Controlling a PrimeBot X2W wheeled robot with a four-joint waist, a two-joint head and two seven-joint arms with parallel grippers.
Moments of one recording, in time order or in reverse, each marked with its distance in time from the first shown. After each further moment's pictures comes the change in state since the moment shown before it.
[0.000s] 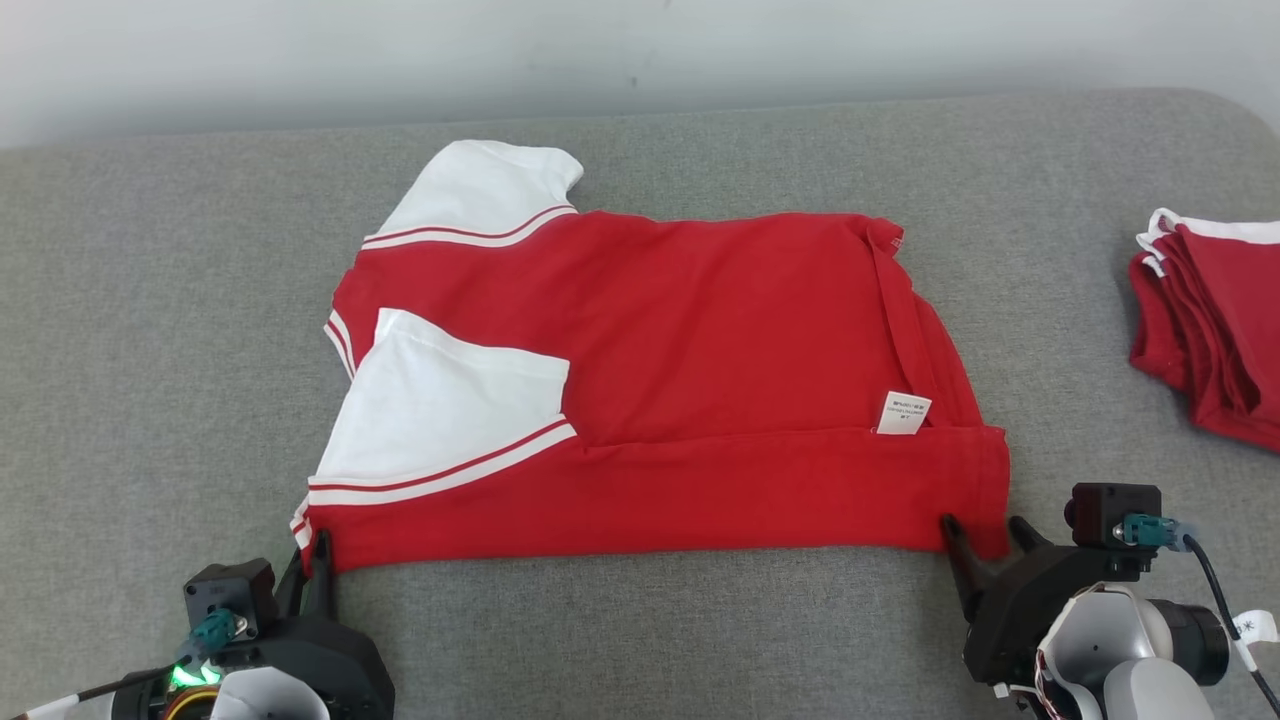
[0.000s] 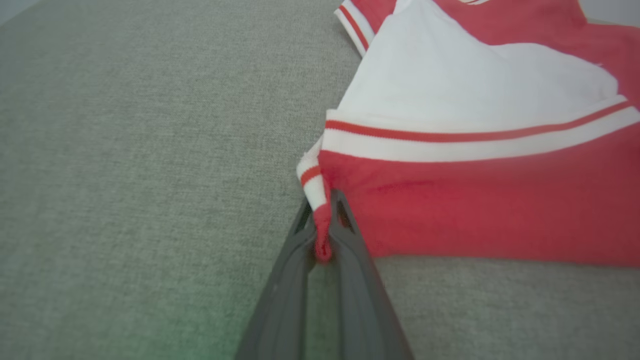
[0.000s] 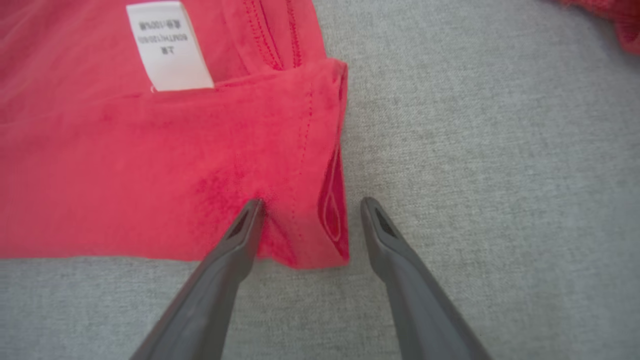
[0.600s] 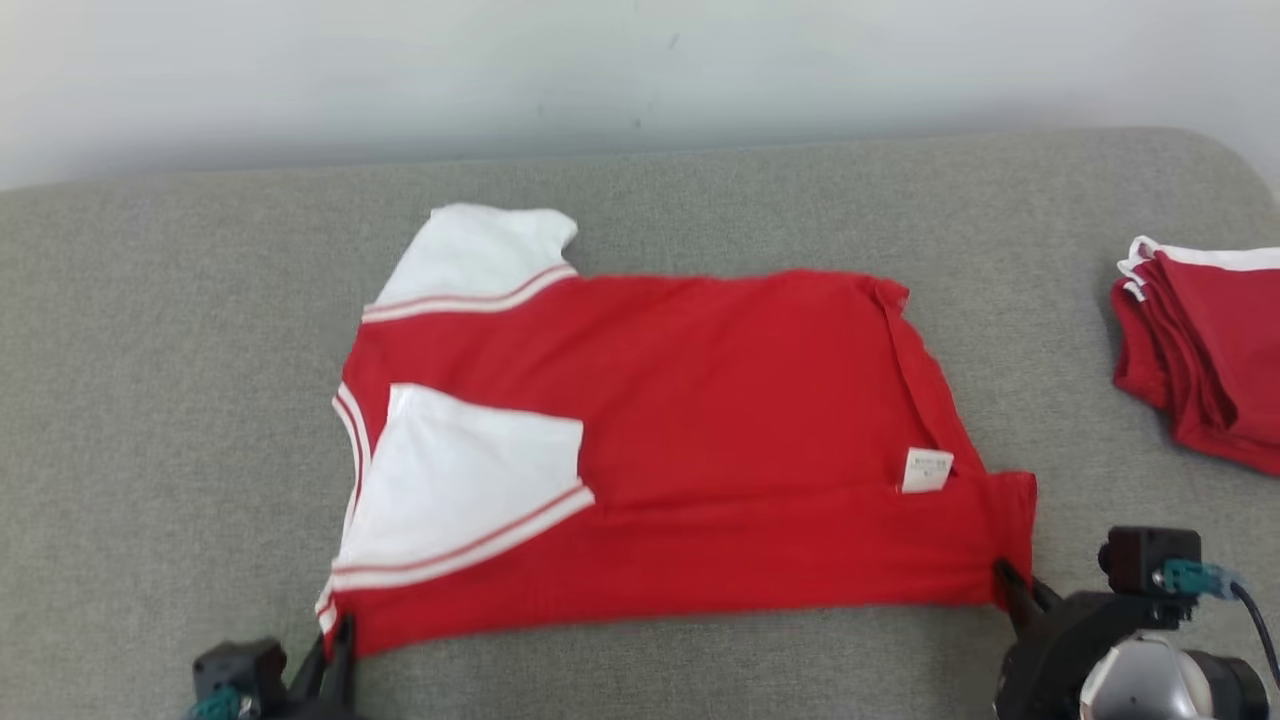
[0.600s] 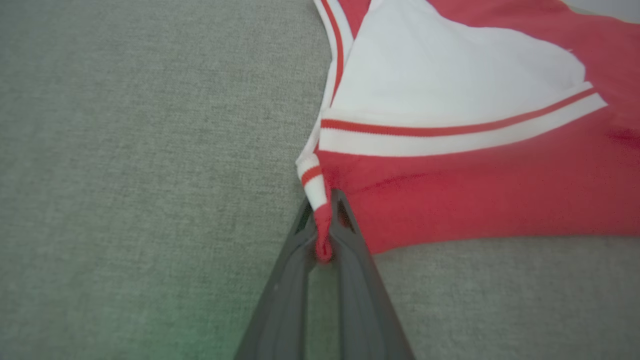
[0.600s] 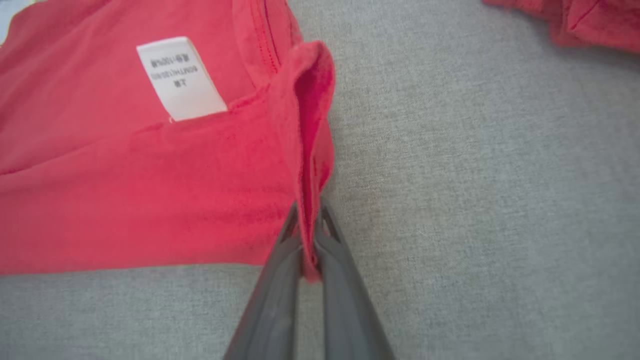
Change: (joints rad) left arm 0.138 0.013 -0.023 -0.093 -0.061 -0.052 0.050; right arm 0.111 0.002 -0.029 -0.139 0.054 0.000 0.068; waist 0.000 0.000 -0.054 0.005
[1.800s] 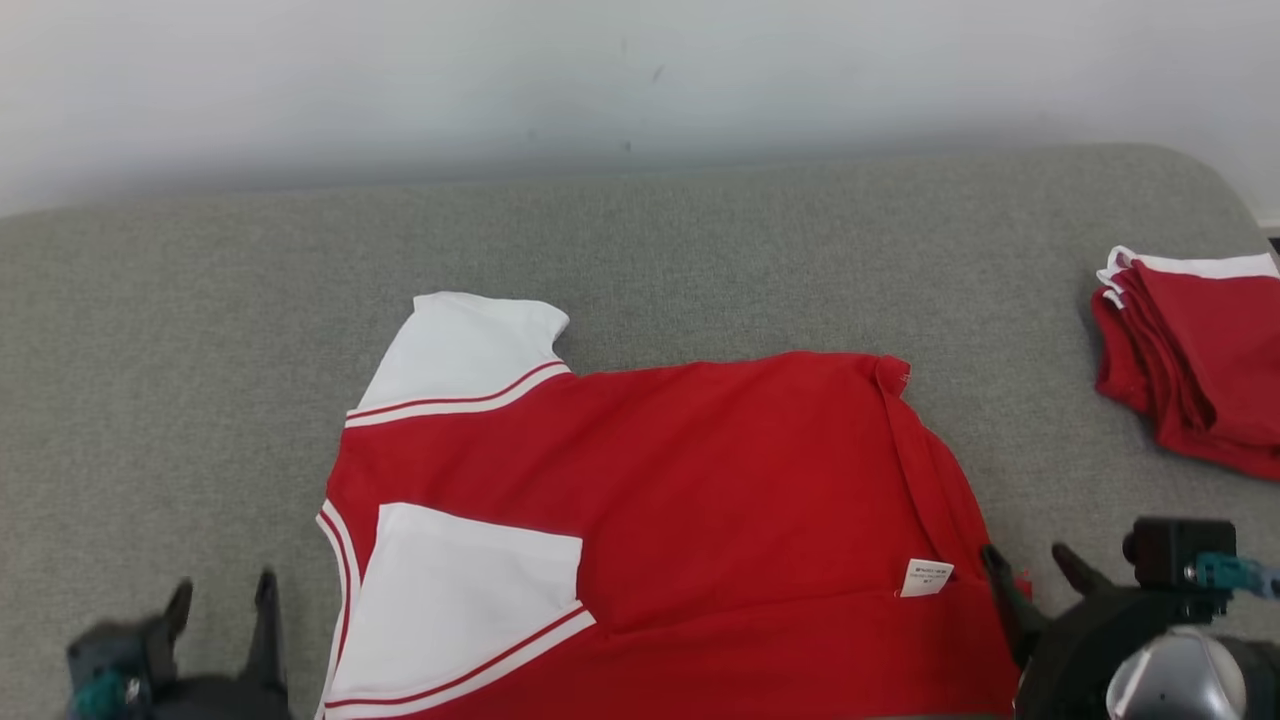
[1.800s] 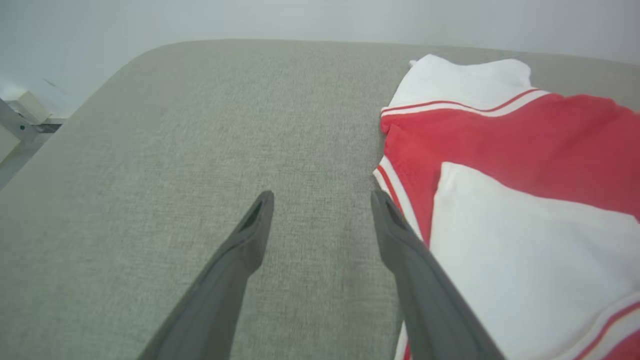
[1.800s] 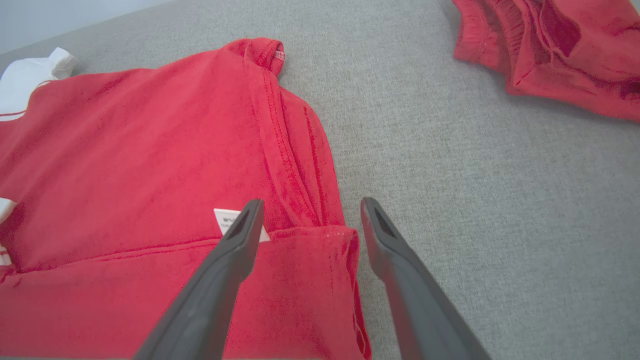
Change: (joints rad) left arm 0.117 0.126 0.066 -0.279 -0.007 0.071 0.043; right arm 0.090 -0.016 0.010 -0.216 0.015 0.000 0.099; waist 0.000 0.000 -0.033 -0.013
